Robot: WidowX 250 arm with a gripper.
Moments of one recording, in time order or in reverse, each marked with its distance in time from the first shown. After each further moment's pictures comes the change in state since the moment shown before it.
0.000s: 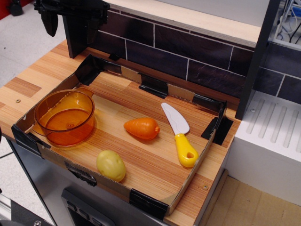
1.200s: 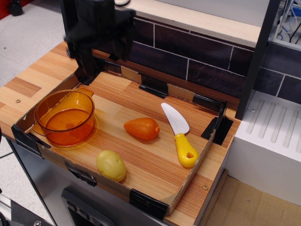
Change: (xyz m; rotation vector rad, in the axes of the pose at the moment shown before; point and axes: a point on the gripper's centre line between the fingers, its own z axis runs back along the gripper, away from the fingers) arm -0.065 -0.056 0.016 -0.078 0.187 0.816
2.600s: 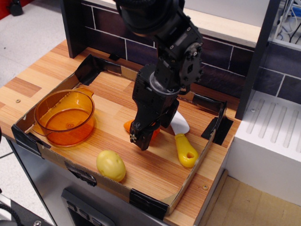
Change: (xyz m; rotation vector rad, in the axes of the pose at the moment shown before) arm -0.095 -0.007 -0.073 0.083 -0.075 0.175
